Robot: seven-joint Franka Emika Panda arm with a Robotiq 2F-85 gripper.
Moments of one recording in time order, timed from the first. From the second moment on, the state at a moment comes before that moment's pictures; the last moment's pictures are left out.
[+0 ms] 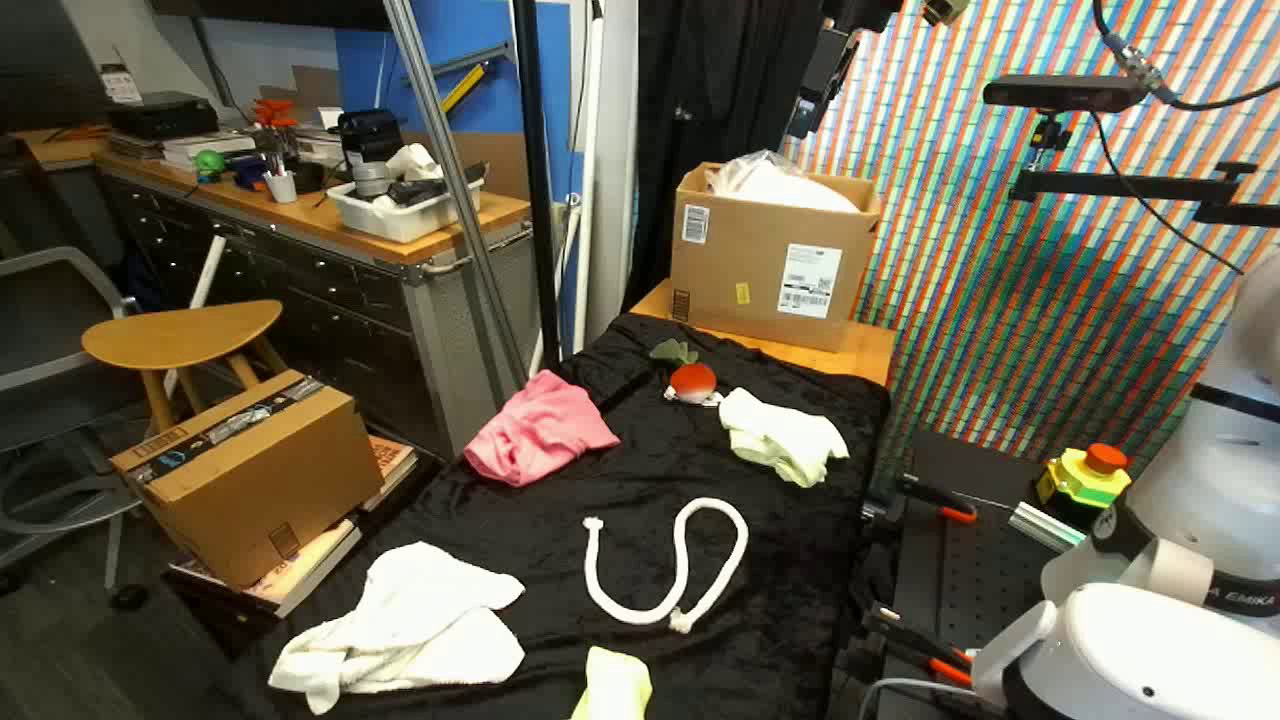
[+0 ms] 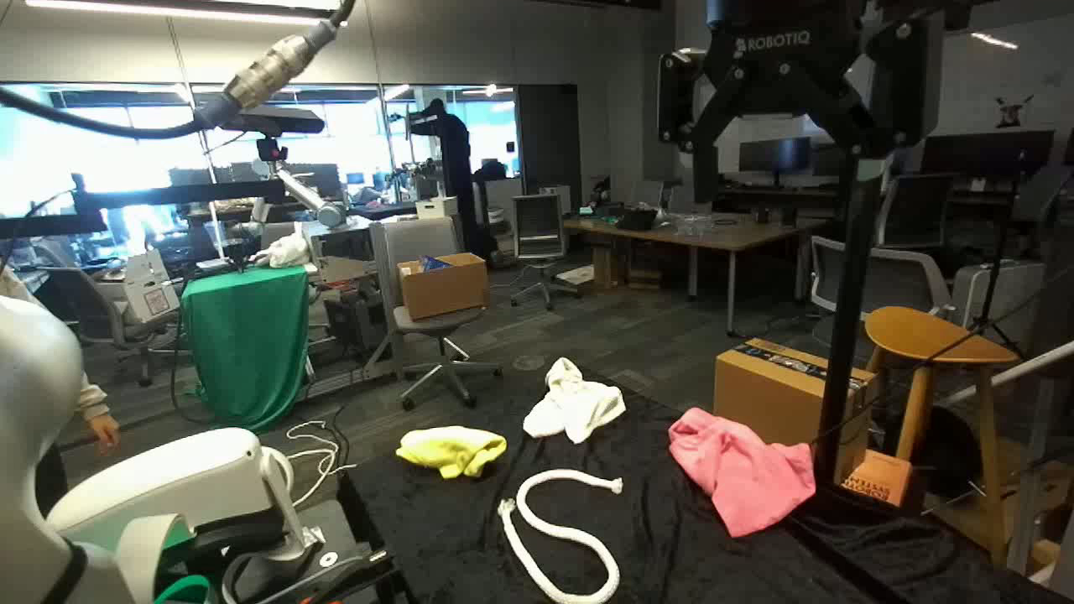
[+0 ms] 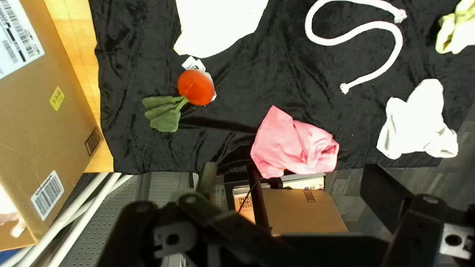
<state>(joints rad) -0.02 -0.40 -0.33 -2.20 0.02 2.01 -0.44</state>
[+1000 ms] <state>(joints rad) -0.02 -0.37 -0.26 -2.24 0.02 2.04 -0.52</state>
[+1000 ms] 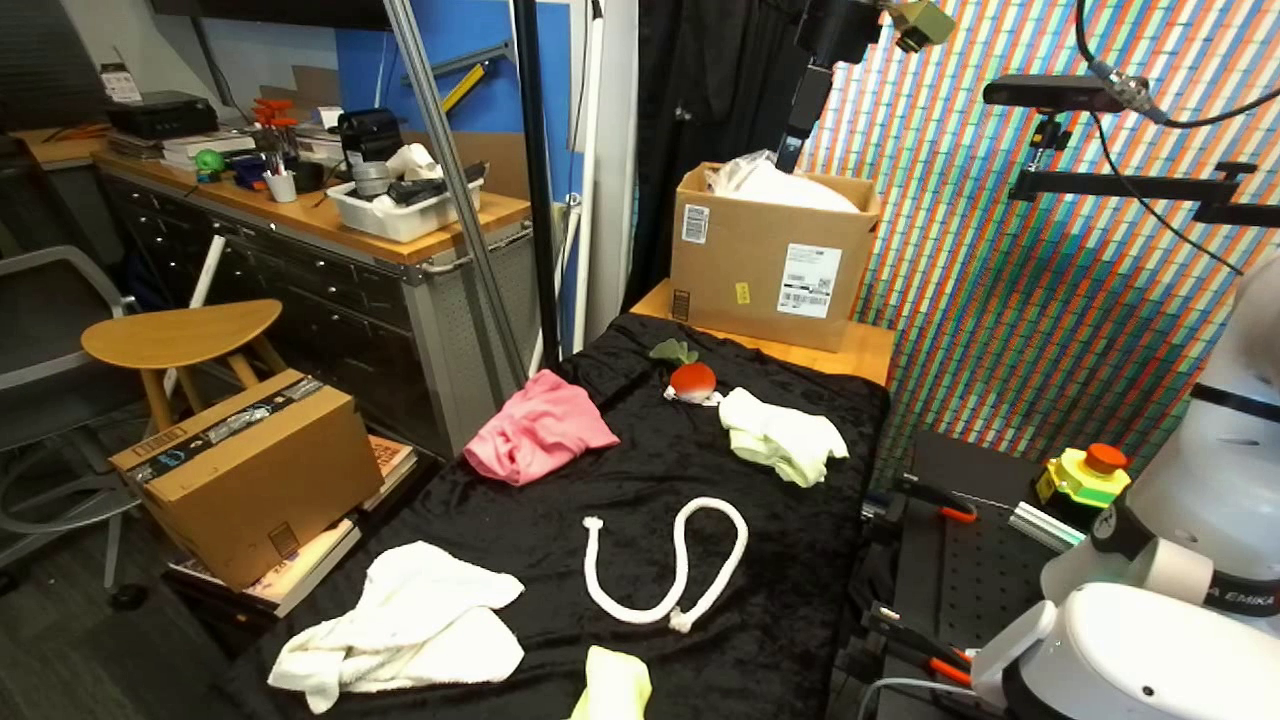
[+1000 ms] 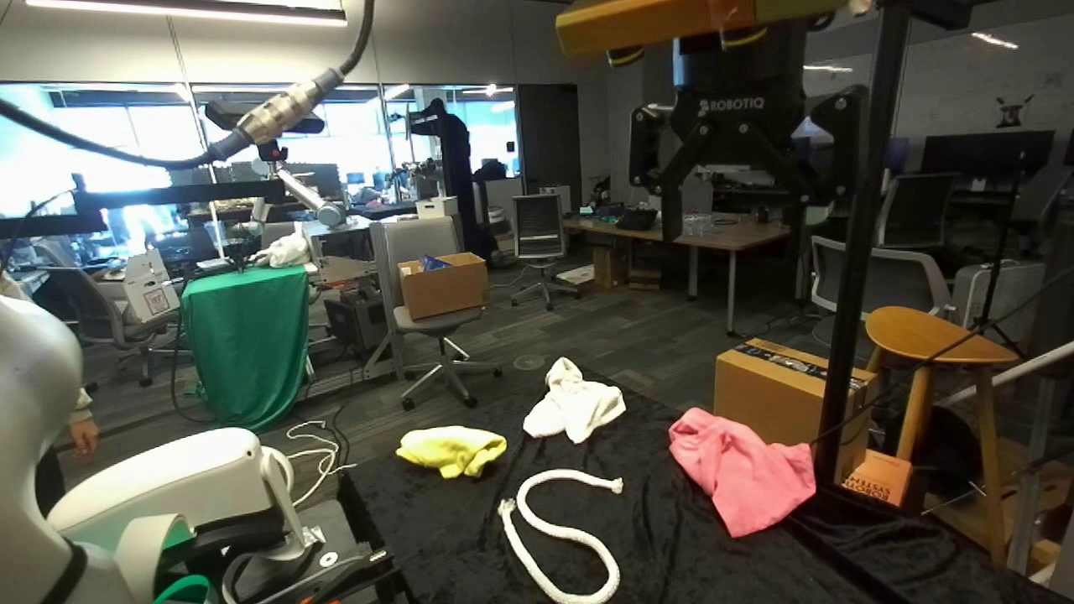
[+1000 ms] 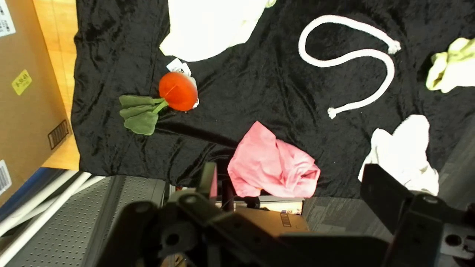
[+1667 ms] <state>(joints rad) 0.04 -0.28 -0.14 -2.44 0.00 2.30 -0.64</state>
